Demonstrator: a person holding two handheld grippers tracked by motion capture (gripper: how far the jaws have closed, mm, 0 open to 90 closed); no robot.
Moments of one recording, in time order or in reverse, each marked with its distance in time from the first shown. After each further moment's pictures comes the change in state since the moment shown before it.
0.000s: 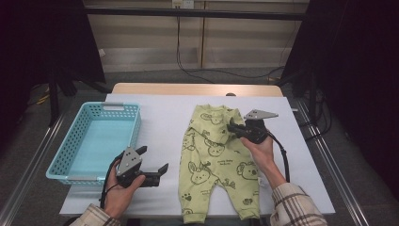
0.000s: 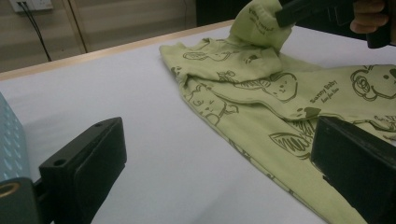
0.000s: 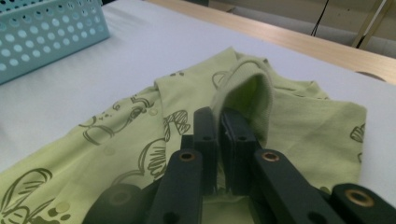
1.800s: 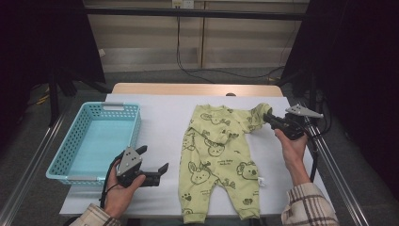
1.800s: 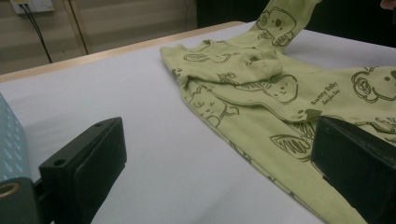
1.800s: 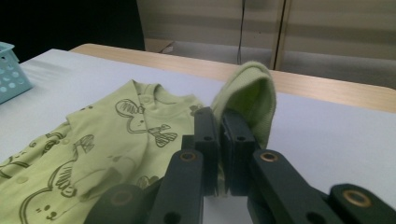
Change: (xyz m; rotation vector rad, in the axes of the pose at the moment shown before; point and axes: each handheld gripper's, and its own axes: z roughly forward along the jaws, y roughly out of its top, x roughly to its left) left arm 0.001 0.000 0.000 0.003 0.004 0.014; right arm -0.067 -0.010 -0.075 -0.167 -0.219 0.128
